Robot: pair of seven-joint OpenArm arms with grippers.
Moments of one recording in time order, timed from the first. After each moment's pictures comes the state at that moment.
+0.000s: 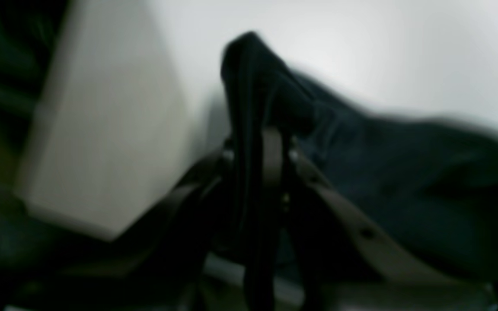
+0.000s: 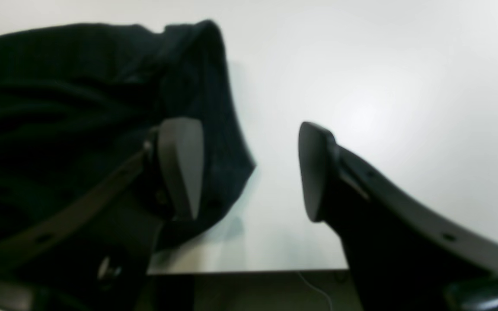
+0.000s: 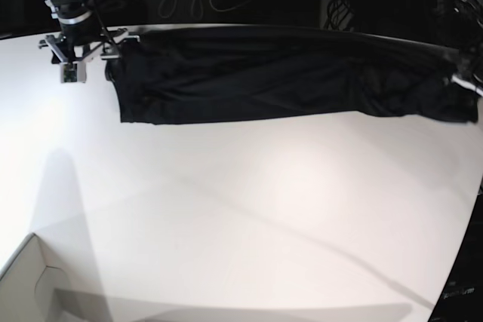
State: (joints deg) left arm 5.8 -13.0 -54.5 92.4 -18.4 -40.0 47.6; right arm -30.4 -8.1 30.0 115.1 -0.4 27.0 -29.3
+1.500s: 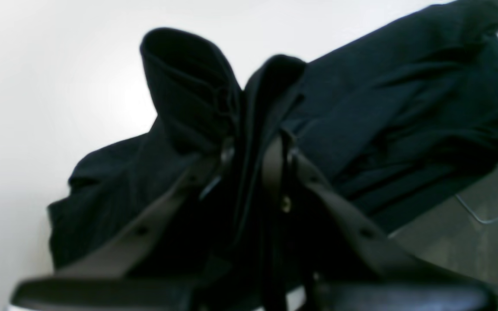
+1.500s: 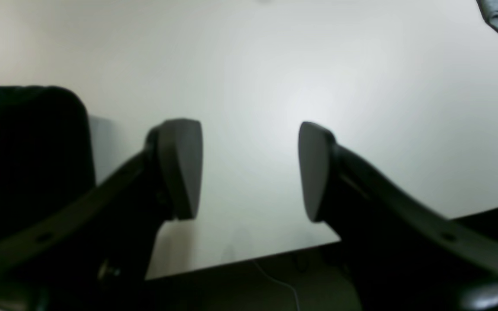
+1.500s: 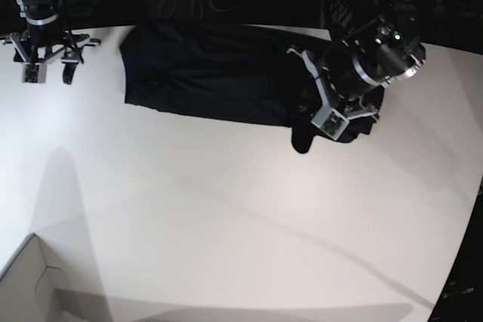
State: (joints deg) left arm 15.0 -4.1 -5.9 116.2 -17.3 -39.8 55.2; right arm -27.9 -5.7 40.6 115.1 -0.5 27.0 -29.5
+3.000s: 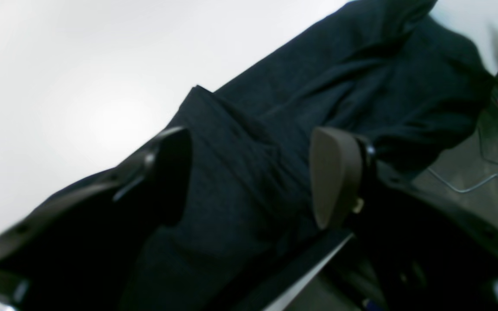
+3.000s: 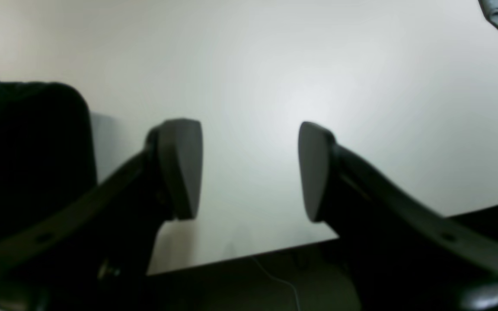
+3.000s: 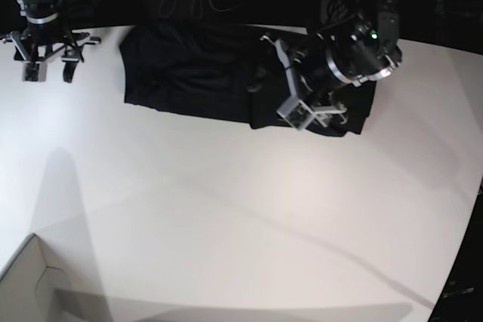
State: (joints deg) left arm 14.7 -4.2 0.8 115.2 -17.8 -40.0 54.8; right arm -28.3 -5.9 40.6 115.1 -0.5 27.0 -29.5
